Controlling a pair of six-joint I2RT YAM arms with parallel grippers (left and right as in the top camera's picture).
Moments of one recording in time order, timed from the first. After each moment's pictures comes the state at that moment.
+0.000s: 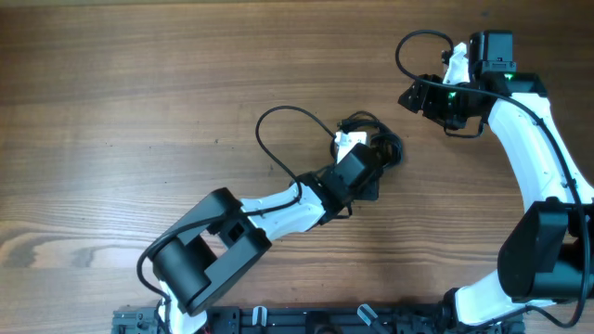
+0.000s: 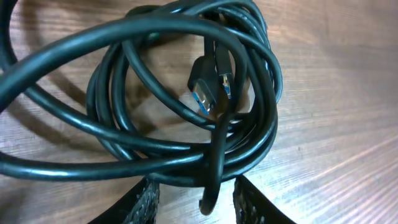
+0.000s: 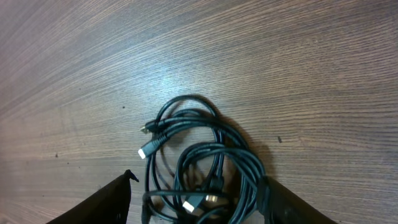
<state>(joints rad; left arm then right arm) -0.91 1.93 1.02 0.09 -0.03 -0.81 -0.04 1.74 1.36 -0.79 -0.40 0.31</state>
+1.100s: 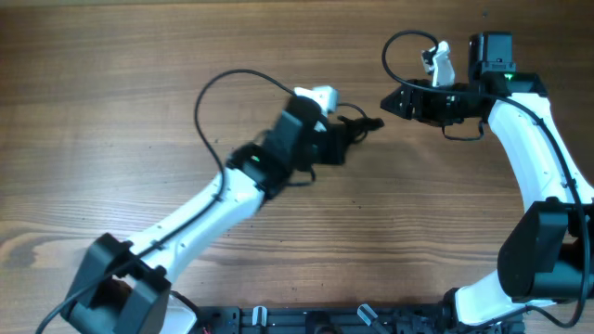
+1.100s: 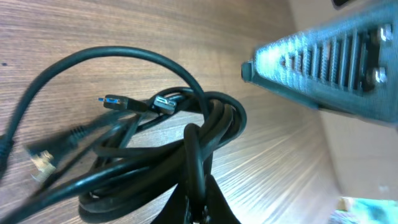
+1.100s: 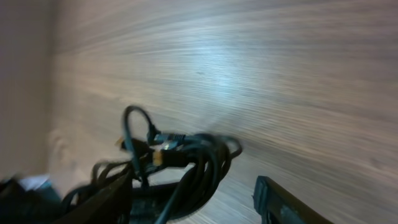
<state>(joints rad) -0.65 1.57 1.02 -0.08 0.30 -0.69 -0.04 1.74 1.36 -0.81 -0.75 0.05</state>
